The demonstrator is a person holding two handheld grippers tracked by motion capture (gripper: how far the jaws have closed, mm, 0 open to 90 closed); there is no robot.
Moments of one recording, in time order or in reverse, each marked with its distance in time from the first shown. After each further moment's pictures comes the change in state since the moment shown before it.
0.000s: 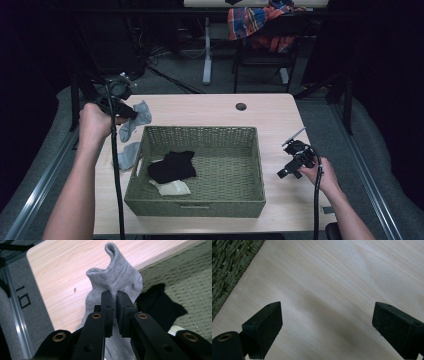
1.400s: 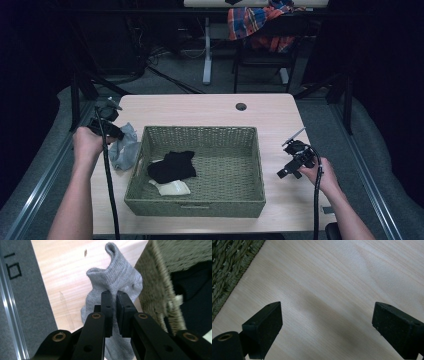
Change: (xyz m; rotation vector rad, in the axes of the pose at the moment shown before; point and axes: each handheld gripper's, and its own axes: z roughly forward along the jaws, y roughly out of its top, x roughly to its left) left arm 0.044 -0.058 0.080 0.123 -0.012 -0.150; right arm 0.000 0.000 0.001 -0.005 0.004 0.005
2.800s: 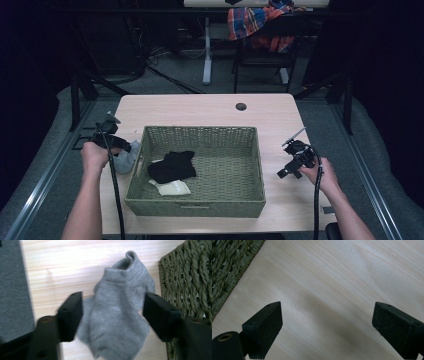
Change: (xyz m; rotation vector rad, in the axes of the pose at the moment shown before) left arm 0.026 -0.023 0.058 0.038 -0.036 -0.183; right arm -0.001 0.000 0.000 0.002 -0.003 -0.009
